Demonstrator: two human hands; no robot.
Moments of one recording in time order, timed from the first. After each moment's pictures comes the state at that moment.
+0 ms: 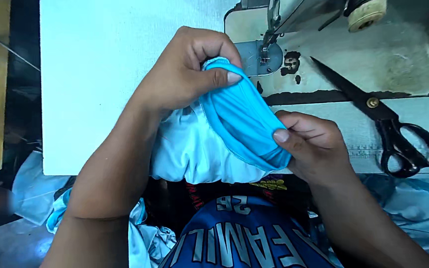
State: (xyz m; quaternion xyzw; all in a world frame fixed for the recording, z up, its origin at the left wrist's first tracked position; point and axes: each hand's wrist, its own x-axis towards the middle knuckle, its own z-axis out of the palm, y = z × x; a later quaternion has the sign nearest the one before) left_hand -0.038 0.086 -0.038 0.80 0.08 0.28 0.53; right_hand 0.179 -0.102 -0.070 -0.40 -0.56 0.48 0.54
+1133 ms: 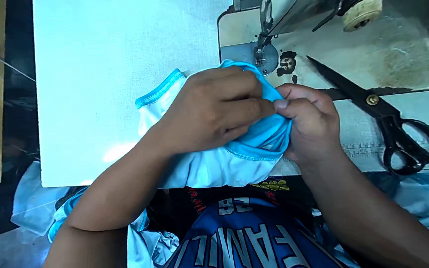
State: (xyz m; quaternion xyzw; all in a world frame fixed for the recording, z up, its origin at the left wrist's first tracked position) left_hand -0.019 0.038 -0.036 0.92 0.01 0.35 0.15; right_hand 0.169 -0.065 -0.066 -0.44 -0.47 0.47 0.60
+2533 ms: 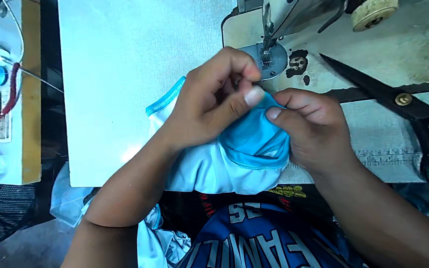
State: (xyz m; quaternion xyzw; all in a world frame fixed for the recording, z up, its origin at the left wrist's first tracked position) left_hand -0.015 0.052 -0.042 0.84 0.10 0.34 0.42; right_hand 0.167 -0.065 -0.067 -0.45 -0.52 0.44 0.58
